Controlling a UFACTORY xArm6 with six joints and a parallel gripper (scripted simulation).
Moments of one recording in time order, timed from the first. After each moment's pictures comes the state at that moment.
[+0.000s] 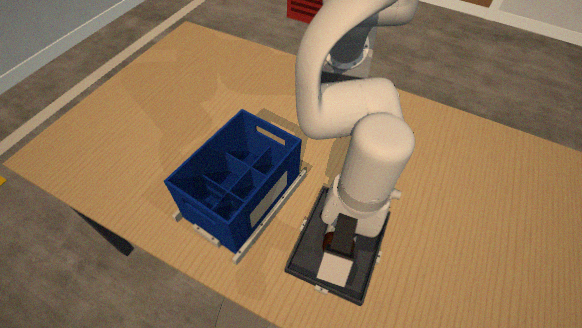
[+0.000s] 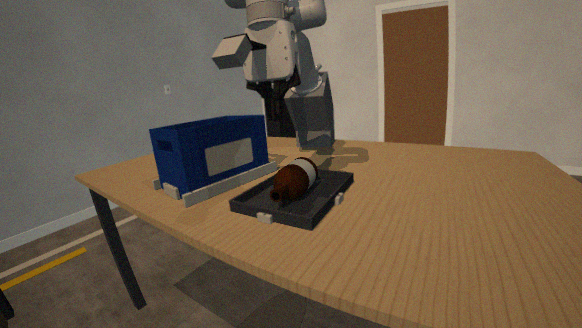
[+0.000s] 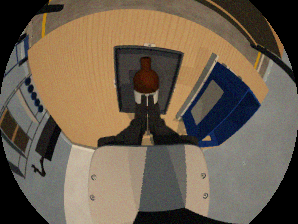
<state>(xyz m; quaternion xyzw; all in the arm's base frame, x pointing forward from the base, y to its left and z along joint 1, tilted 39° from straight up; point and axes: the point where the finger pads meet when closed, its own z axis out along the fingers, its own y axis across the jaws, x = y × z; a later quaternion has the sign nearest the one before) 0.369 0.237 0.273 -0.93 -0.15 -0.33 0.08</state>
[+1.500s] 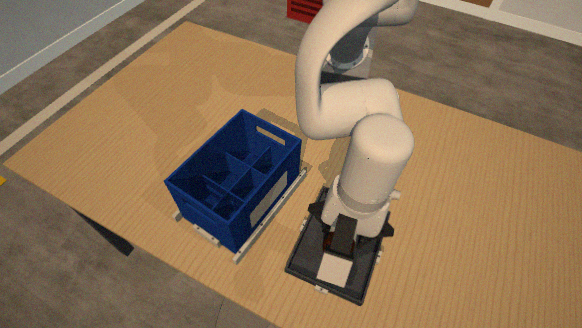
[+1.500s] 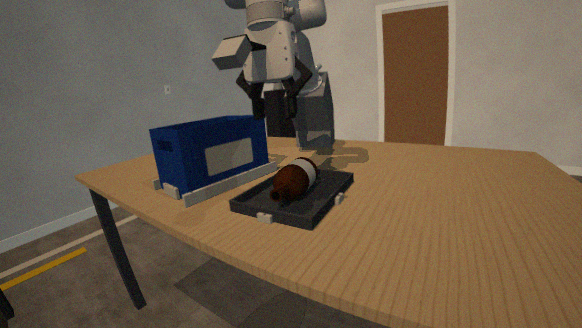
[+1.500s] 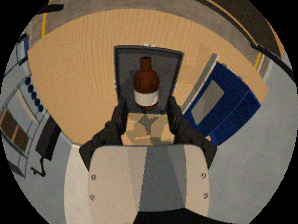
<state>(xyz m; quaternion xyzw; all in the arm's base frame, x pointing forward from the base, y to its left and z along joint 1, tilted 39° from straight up) 0.370 0.237 0.273 -0.93 -0.15 -0.33 0.08</state>
